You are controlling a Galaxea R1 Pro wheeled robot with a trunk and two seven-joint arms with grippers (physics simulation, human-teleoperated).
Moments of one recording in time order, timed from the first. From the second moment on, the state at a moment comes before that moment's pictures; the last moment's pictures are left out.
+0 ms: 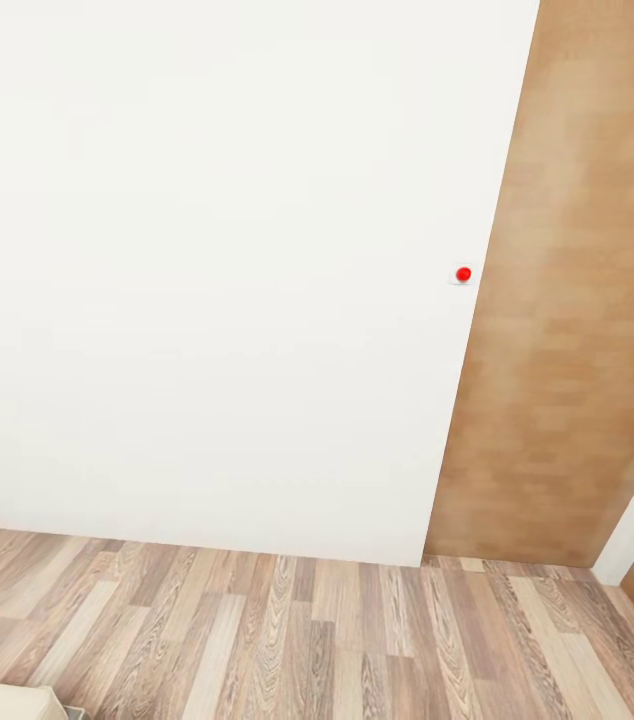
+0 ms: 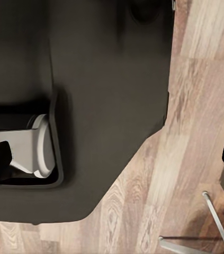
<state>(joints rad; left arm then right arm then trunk) -0.01 -0.03 -0.01 -0.09 -0.01 0.06 0.01 0.00 0.04 0.00 0.00 -0.01 -0.01 0.00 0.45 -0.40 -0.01</state>
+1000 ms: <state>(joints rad) -0.07 -0.03 0.00 -0.47 0.00 0.40 0.01 0.00 0.02 0.00 0.00 -0.01 -0.03 0.00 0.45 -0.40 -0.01</state>
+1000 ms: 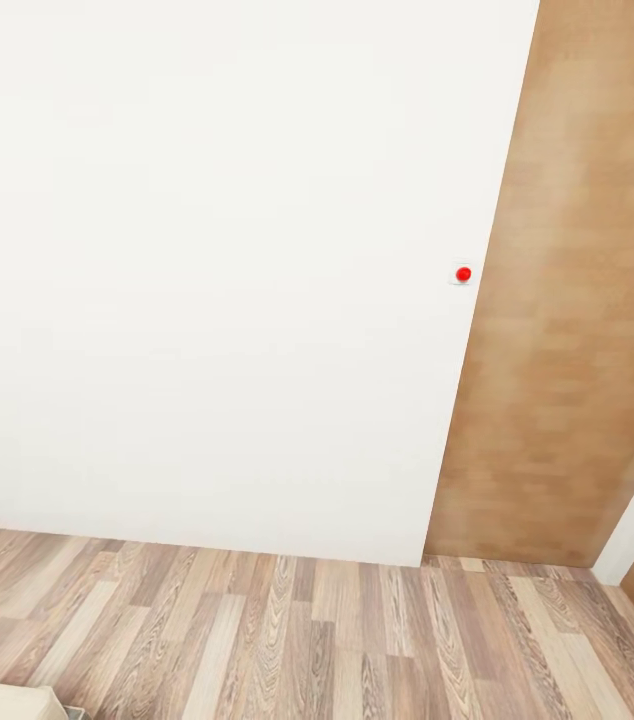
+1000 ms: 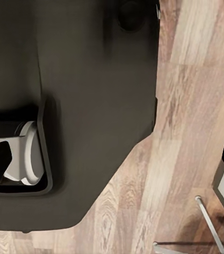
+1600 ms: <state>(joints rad) -0.08 -0.02 0.02 -1.02 0.01 0.81 -0.01 -0.03 0.03 -0.01 -0.10 -0.02 -0.13 0.01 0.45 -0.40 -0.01</state>
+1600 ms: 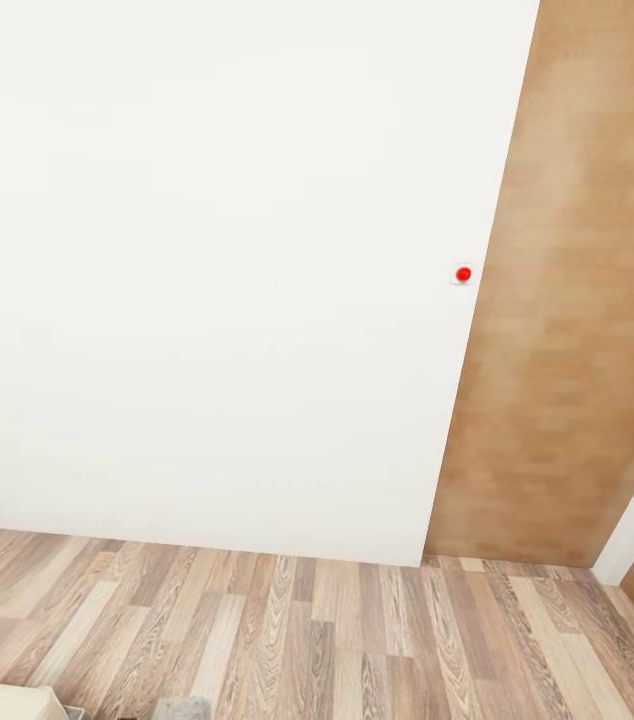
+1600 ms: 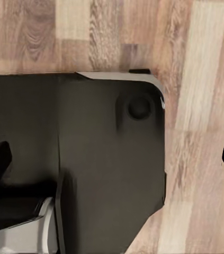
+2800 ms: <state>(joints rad) -0.21 0.14 0.05 -1.32 0.00 1.04 -0.26 -0.26 0.03 -0.04 -0.70 -0.16 0.47 0.00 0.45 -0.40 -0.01</state>
